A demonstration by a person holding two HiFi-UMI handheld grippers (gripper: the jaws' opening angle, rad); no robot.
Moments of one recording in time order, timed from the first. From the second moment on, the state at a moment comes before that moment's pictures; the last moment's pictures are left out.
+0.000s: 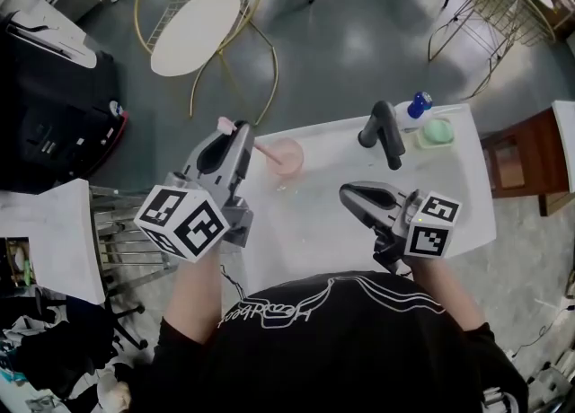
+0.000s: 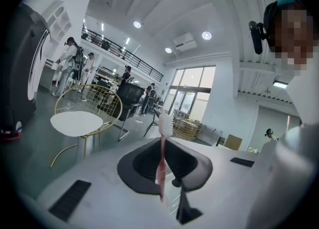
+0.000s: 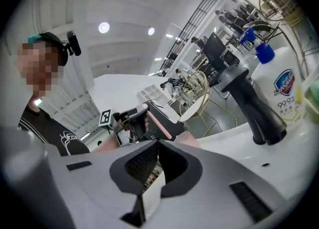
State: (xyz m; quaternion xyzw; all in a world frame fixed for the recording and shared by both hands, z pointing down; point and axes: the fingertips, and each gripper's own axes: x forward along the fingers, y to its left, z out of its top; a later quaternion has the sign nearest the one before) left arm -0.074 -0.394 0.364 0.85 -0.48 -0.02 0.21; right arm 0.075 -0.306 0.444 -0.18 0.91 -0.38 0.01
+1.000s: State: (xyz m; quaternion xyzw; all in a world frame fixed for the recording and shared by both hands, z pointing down) left arm -0.047 -0.401 0.479 0.84 -0.49 0.01 0.23; right arm 0.083 -0.316 0.478 -0.20 0.88 -0.42 0.00
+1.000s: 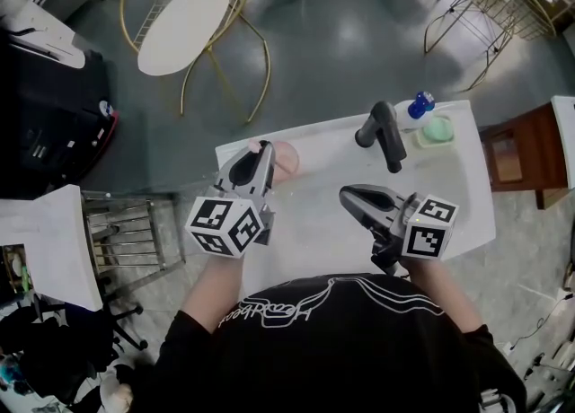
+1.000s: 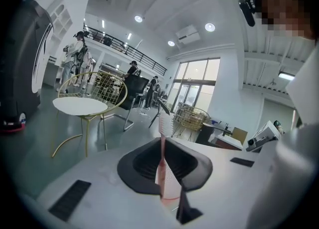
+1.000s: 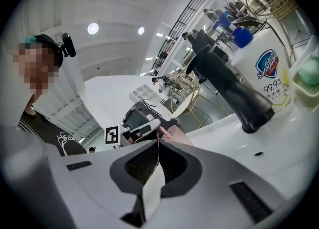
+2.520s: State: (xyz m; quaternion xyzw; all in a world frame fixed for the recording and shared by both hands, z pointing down) left arm -0.073 -0.324 0.484 0.83 -0.45 -0.01 0.33; right arm 0.073 -0.267 0.432 -0.26 0.89 -0.36 0.01
